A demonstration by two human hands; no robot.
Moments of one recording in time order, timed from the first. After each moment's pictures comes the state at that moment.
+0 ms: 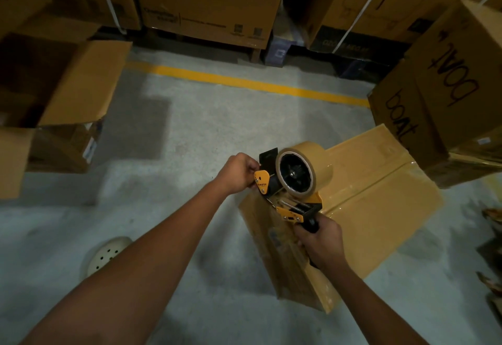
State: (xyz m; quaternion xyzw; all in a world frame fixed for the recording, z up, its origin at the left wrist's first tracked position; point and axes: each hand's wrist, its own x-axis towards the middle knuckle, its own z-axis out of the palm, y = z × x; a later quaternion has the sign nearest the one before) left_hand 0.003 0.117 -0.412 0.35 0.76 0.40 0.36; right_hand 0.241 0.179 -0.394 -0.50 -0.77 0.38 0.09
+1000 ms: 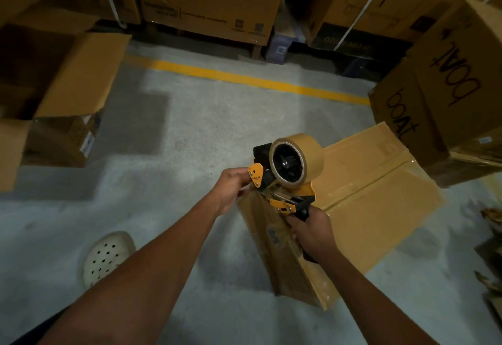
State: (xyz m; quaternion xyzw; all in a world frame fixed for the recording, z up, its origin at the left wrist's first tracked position) left_hand 0.032 0.104 -0.457 0.09 0.56 0.64 0.51; right_hand 0.224 0.182 -0.395 -0.49 -0.78 0.39 0.03
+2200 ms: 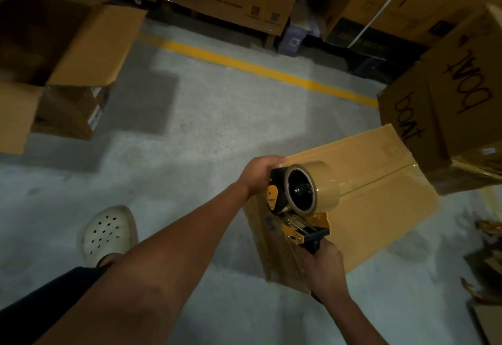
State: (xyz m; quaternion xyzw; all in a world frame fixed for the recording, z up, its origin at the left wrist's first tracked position) left_hand 0.058 0.139 -0.456 0.36 0.71 0.50 0.34; right_hand 0.287 0.138 -0.375 -0.53 -0.78 0.34 -0.01
